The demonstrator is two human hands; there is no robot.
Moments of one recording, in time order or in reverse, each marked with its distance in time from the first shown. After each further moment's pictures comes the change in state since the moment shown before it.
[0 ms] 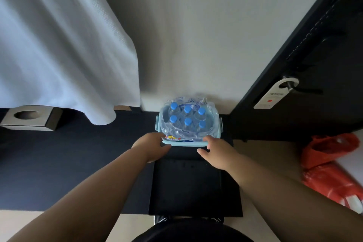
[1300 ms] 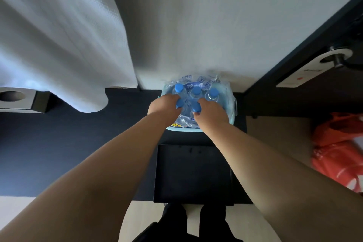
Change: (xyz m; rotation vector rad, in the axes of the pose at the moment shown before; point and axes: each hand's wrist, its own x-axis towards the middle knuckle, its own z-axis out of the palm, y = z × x) left_hand 0.117 0.026 0.005 0.116 0.142 0.072; right_hand 0.106 -0.059 0.004 -0.044 0.210 0.043
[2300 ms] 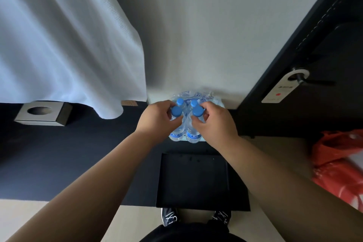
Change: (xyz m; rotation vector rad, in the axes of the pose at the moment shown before) left_hand -0.139 0.026 -0.089 -0.362 0.349 0.109; right_hand -0.122 -0.023 -0.097 0.392 0.394 -0.280
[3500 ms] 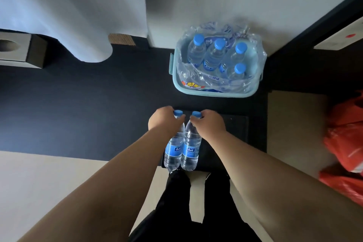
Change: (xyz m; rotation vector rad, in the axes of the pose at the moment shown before) left_hand -0.049 -0.172 0.179 0.222 -0.352 -0.591; right_hand -0.074 0.110 0.211 -0.029 -0.536 0.717
